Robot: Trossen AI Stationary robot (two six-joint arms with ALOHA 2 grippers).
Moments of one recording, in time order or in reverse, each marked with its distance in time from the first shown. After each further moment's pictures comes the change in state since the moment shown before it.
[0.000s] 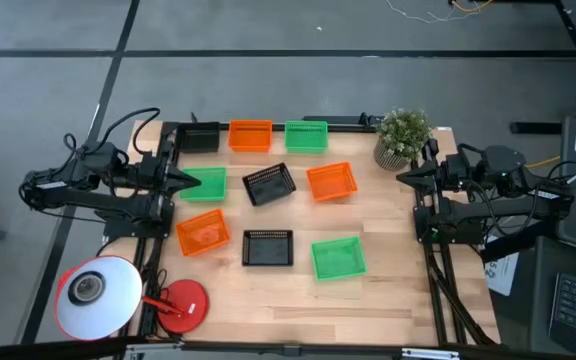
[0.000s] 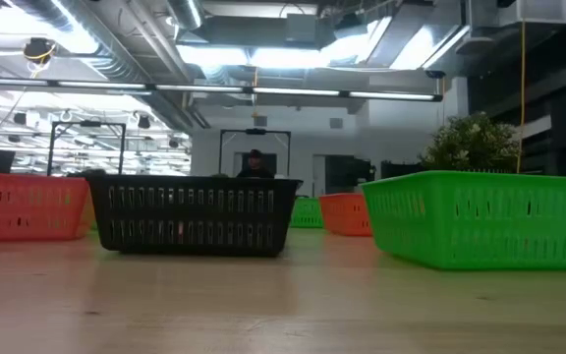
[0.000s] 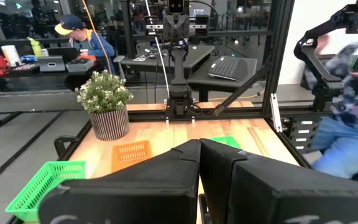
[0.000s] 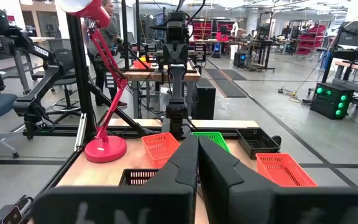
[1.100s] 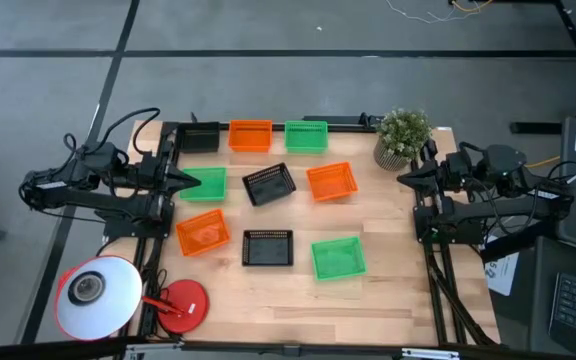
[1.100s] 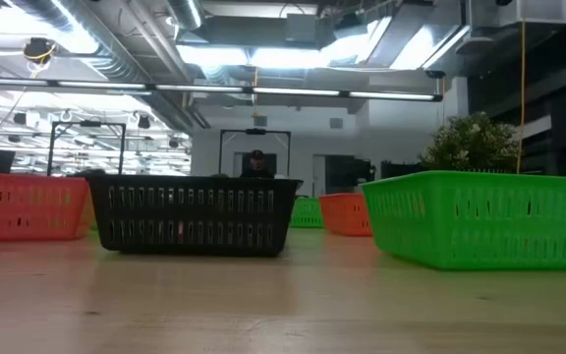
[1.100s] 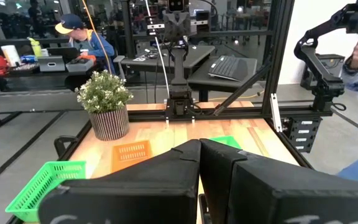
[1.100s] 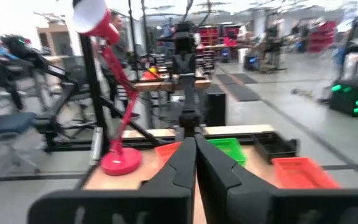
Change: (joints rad) left arm 0.000 0.000 0.000 0.000 0.000 0.000; right arm 0.000 0.005 0.000 0.036 -0.063 0.090
